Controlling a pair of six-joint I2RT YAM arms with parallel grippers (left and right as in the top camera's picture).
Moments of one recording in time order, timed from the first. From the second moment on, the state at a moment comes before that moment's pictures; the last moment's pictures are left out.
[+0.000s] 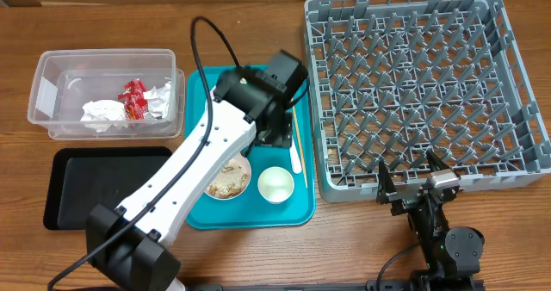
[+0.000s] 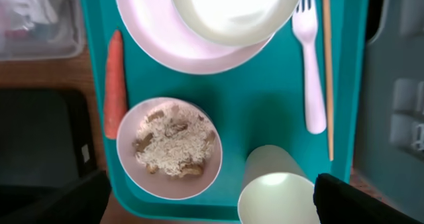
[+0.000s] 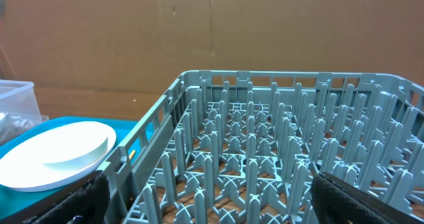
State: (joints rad) left arm -0.62 1.75 1.66 -1.35 -0.22 -0.59; right arm 0.05 0.01 0.02 -0.02 -0.16 0.02
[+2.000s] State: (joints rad) left arm -0.55 1.75 1.24 -1.08 -0.08 -0.53; right arm 0.05 0.01 0.02 -0.02 -0.16 0.02
